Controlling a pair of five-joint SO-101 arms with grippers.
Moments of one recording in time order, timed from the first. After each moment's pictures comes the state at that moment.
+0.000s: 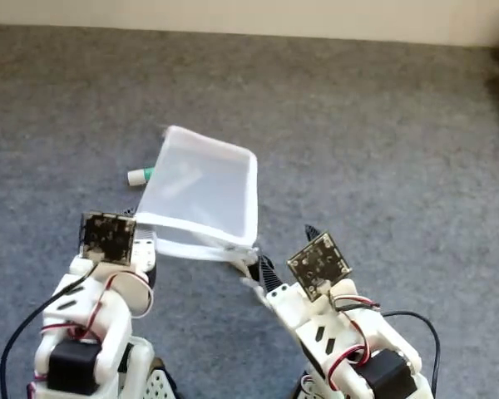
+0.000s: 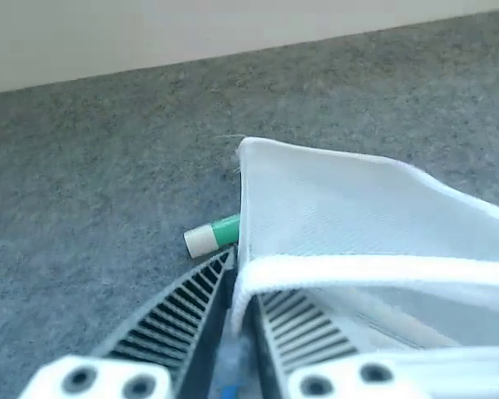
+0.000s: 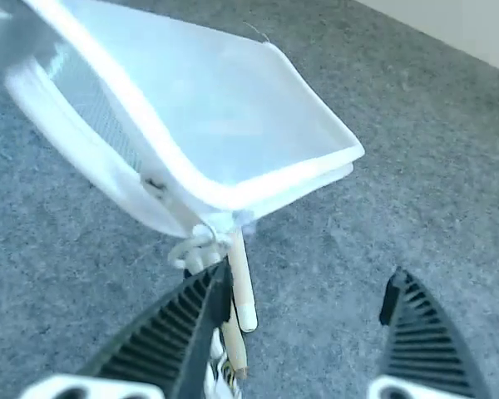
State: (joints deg) left arm 0.4 -101.4 69.6 65.0 0.0; right arm -34.4 -104.3 70.7 70.2 9.6
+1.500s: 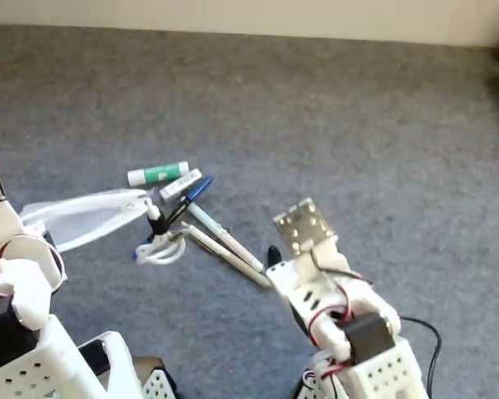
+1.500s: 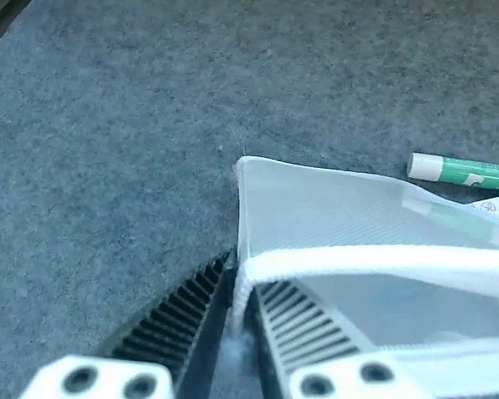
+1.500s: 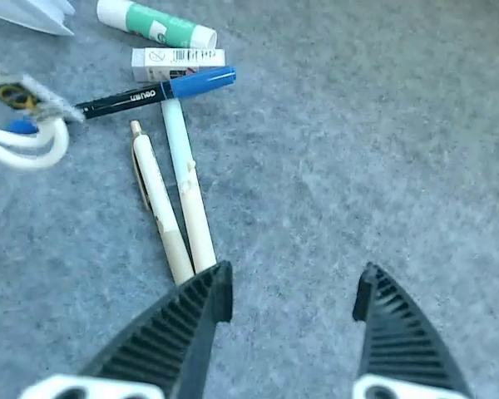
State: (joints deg) left arm -36.4 -63.1 26.9 90.8 -2.3; right arm -27.8 -79.9 69.2 60.3 11.5
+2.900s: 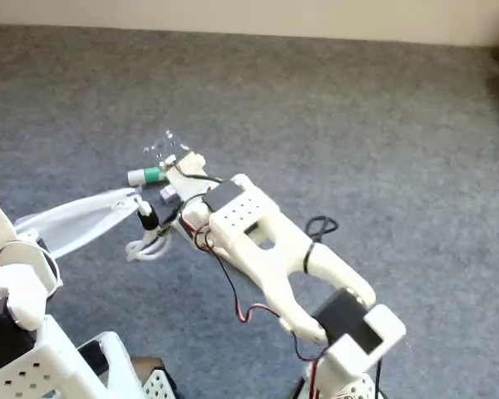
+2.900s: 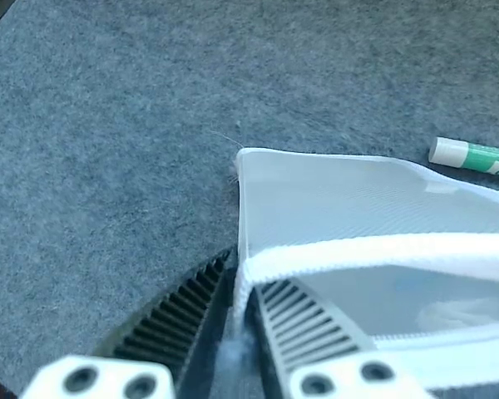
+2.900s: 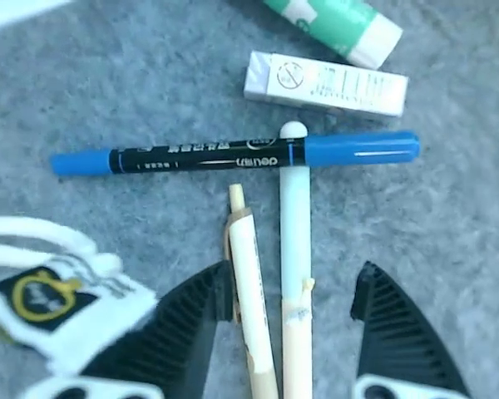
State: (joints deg) left arm -40.0 -63.1 26.9 93.3 -2.3; right arm -43.4 5.9 14.8 53.6 8.5
